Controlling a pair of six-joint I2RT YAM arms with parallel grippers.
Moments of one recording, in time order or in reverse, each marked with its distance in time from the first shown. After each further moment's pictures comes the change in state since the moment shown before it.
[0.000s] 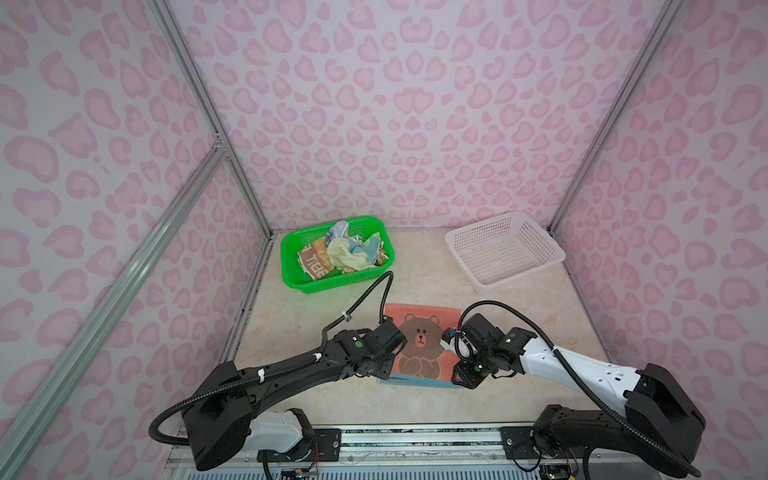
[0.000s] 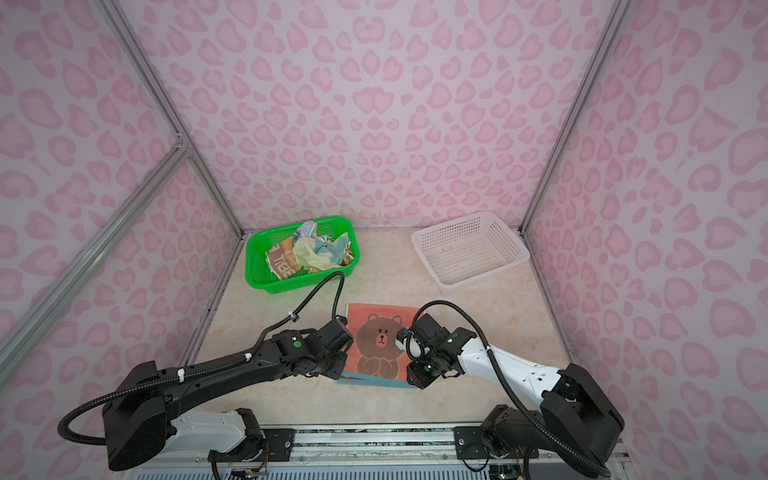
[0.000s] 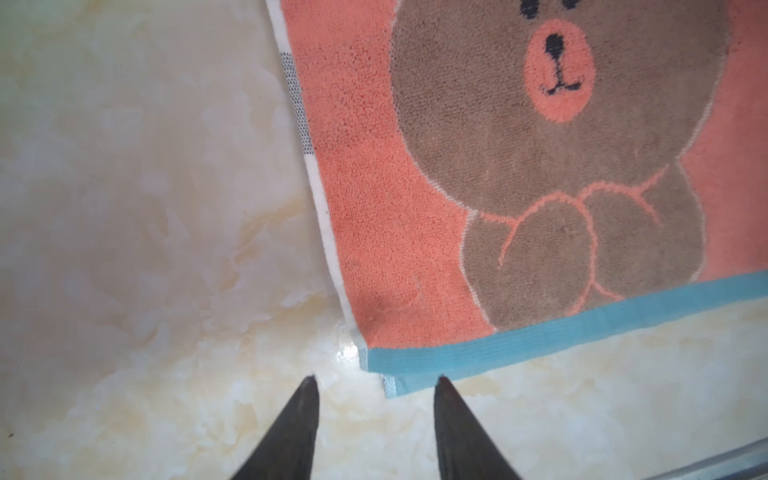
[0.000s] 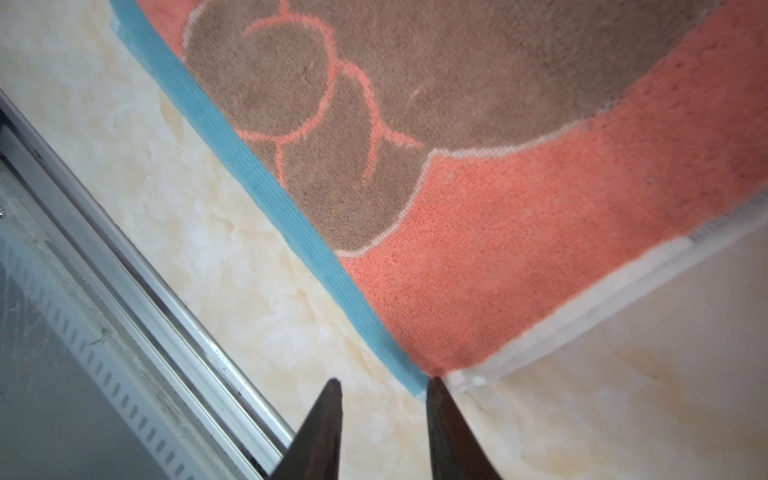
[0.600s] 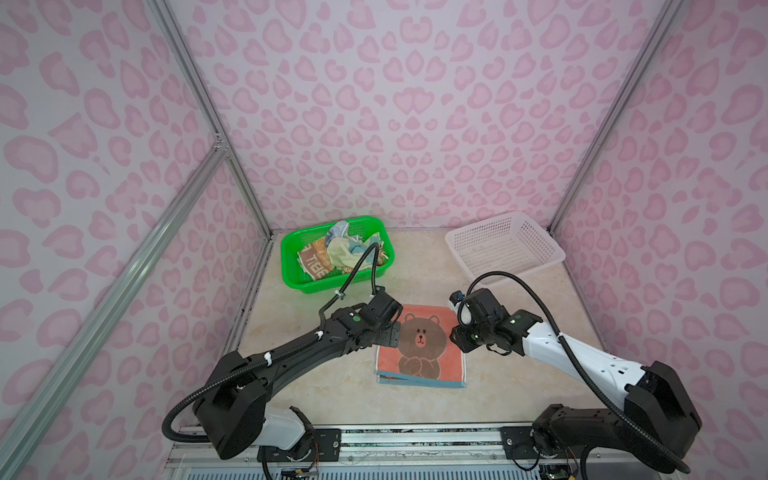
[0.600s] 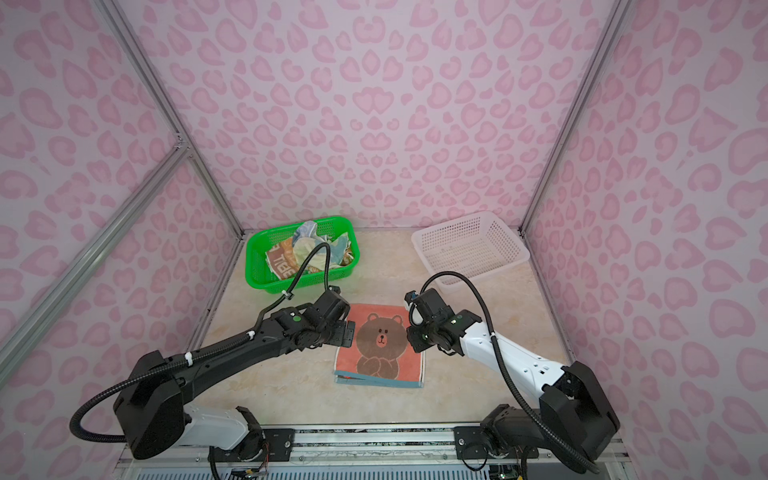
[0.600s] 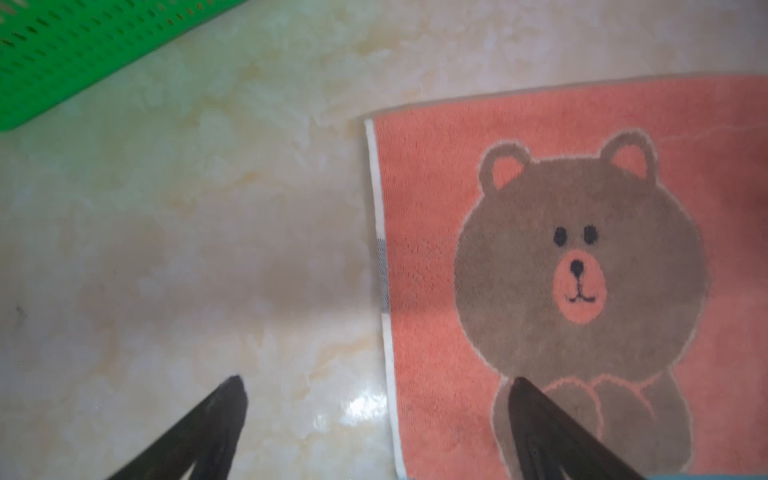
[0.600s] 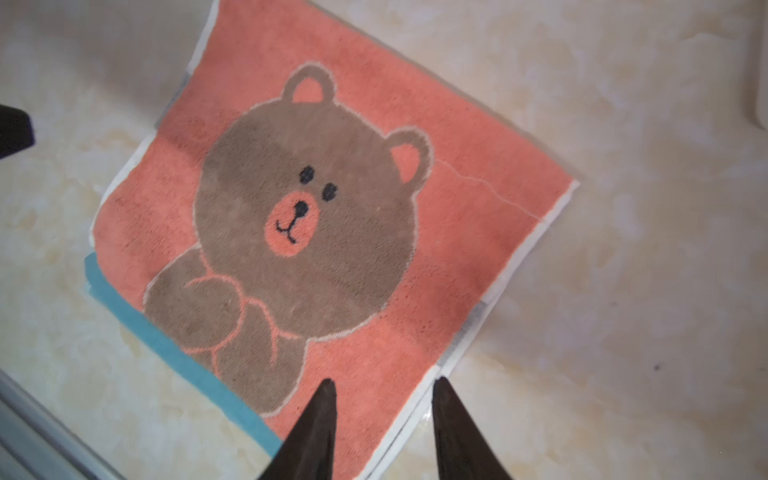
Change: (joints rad) left arm 0.197 0.136 0.177 0.094 -0.080 0.078; right arm -0.127 0.081 0.169 0.125 0.238 0.072
